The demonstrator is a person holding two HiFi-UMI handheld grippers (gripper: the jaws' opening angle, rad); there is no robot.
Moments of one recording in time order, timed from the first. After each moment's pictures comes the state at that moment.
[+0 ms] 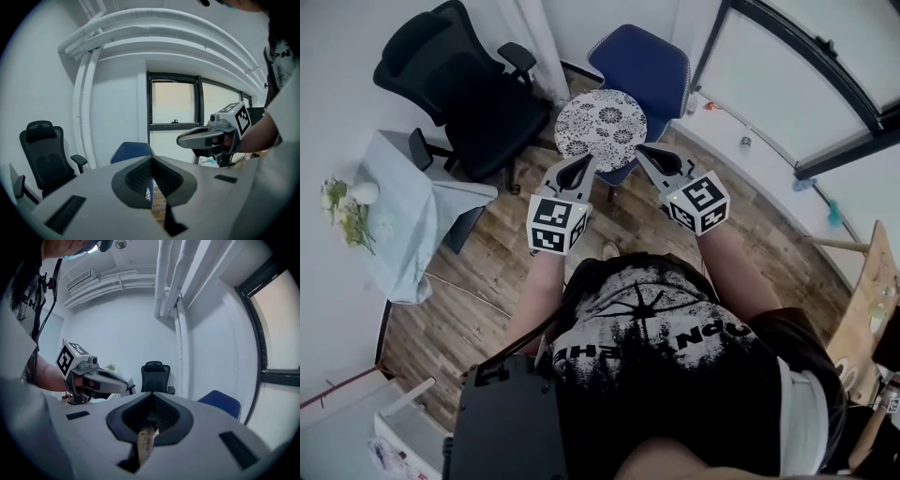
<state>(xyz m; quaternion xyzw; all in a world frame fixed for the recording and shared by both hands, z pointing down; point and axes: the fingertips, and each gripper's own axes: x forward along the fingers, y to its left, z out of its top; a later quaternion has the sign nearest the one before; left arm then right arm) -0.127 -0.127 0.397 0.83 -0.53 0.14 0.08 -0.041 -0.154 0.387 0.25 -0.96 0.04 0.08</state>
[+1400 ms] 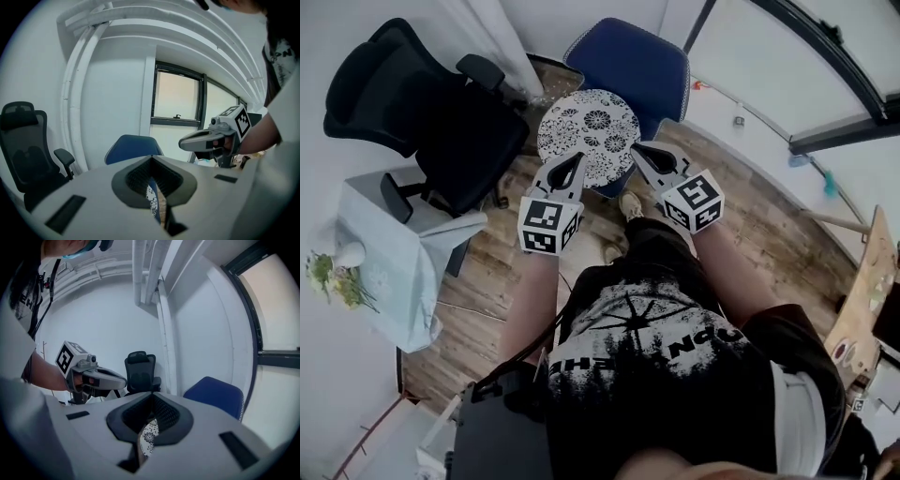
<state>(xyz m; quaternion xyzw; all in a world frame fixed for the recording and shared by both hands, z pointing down) -0.178 -0.273 0.460 0.86 -0.47 0.15 0.14 -0.081 -0.289 0.458 0.31 -0.94 0.11 0.12</state>
